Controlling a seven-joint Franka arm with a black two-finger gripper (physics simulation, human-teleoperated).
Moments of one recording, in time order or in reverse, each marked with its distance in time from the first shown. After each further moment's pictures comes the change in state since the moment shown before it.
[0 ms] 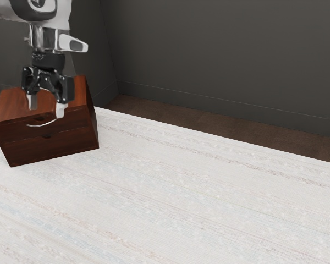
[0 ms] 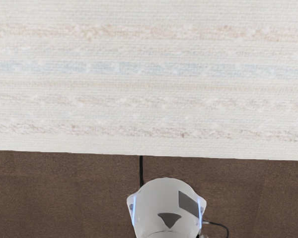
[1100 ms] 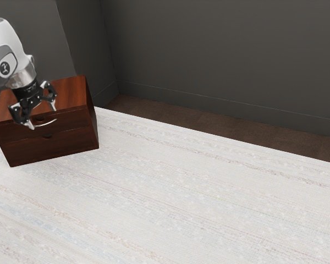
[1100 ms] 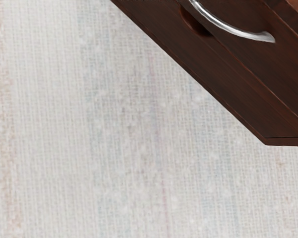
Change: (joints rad) arm 0.113 -0.096 0.216 -0.510 0.008 1.023 -1.212
